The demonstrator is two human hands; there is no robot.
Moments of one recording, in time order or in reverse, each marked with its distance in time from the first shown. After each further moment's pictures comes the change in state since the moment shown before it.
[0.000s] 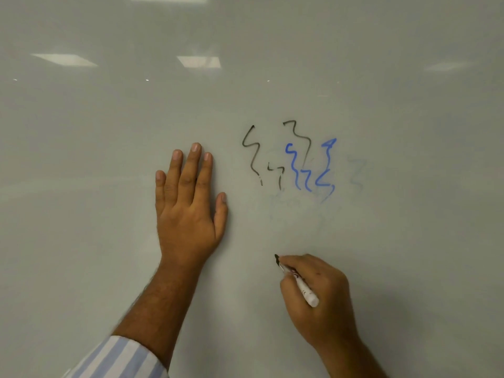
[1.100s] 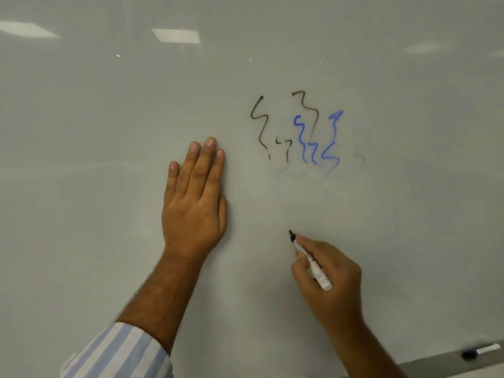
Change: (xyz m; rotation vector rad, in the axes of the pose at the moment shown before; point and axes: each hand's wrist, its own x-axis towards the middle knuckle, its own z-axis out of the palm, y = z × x) left_hand -0.025 -0.012 -0.006 -0.122 -0.045 0.115; right_hand -0.037 0.016 0.011 0.006 0.178 0.109
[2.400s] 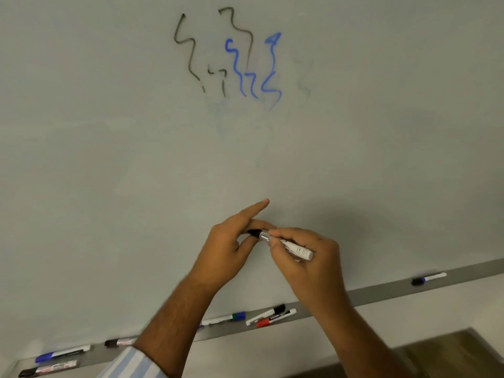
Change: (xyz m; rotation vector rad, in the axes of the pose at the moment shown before) left_hand -0.112 0.160 -0.031 -0.985 -0.704 -0.381; right_hand -0.053 0.007 -0.103 0.110 -0.260 0.227
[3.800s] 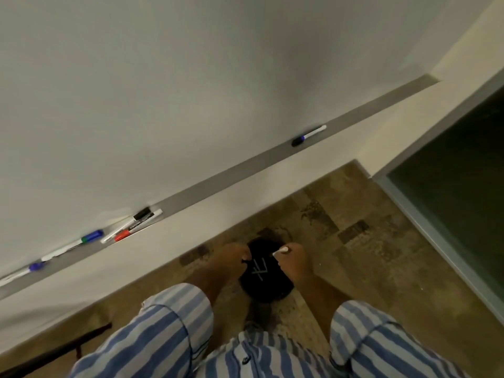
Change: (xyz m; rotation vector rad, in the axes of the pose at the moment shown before) left_hand -0.155 -0.066 0.452 0.198 -1.274 -0.589; right_hand -0.323 0.334 -0.251 -0.357 -0.227 1.529
